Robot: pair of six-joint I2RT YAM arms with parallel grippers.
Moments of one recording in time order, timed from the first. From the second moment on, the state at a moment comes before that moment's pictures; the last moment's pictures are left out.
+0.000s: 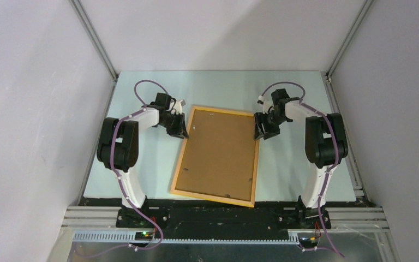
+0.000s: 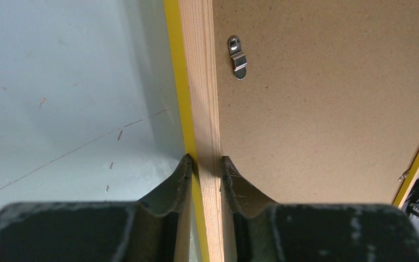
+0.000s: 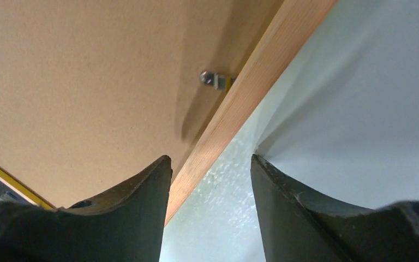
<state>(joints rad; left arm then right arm) -0.19 1.89 1.19 -0.48 0.45 -0.13 0.18 1.96 1.34 -0.69 -0.43 -0.04</state>
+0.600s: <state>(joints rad) -0.18 1.89 1.19 -0.48 0.45 -0.13 0.32 1.85 1.20 -0.65 -0.27 -0.04</state>
